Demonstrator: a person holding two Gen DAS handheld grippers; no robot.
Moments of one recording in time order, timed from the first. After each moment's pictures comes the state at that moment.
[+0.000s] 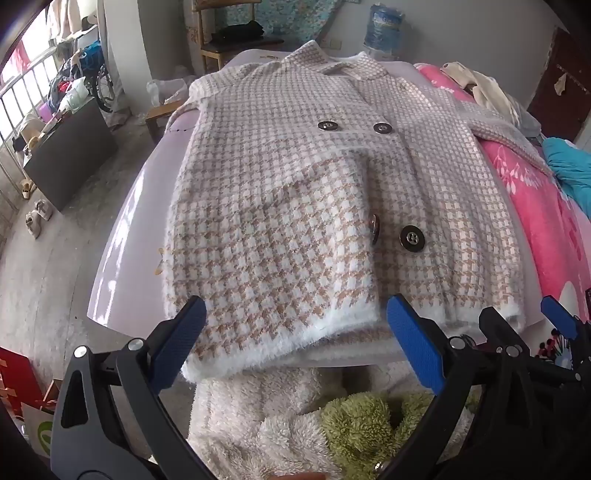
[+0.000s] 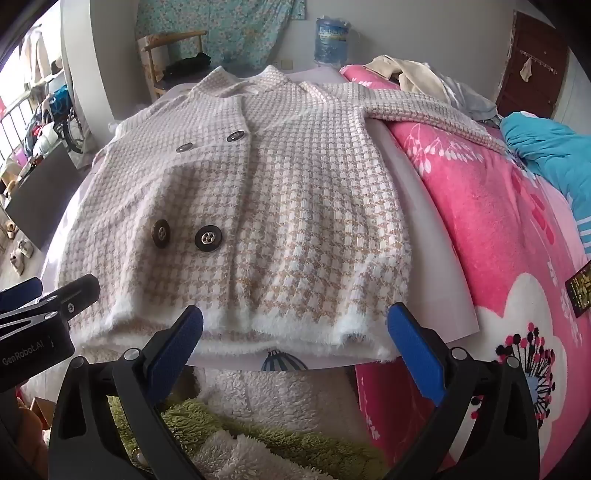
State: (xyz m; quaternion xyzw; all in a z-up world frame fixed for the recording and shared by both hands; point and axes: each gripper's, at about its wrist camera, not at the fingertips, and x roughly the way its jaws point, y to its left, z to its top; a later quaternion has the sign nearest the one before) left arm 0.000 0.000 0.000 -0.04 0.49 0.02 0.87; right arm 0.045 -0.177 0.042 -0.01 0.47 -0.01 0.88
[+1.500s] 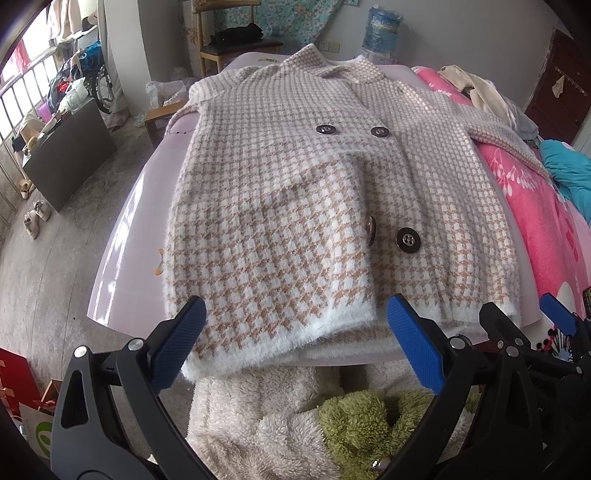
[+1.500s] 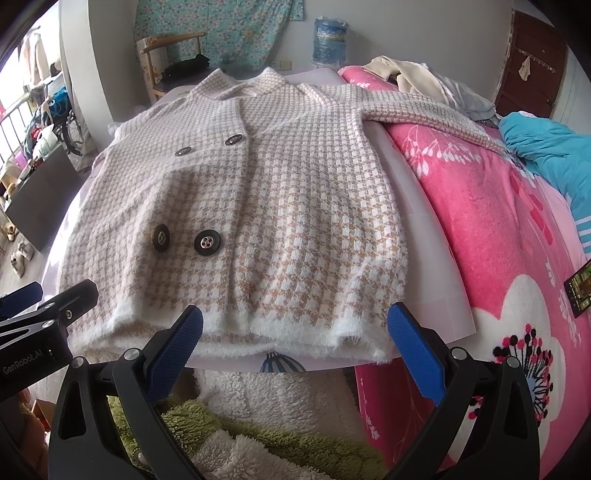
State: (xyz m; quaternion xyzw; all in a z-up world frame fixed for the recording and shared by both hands) left arm -0.001 0.000 0.004 -0.04 0.49 0.02 0.87; right arm 0.047 -0.179 0.047 -0.01 0.47 -0.01 0.88
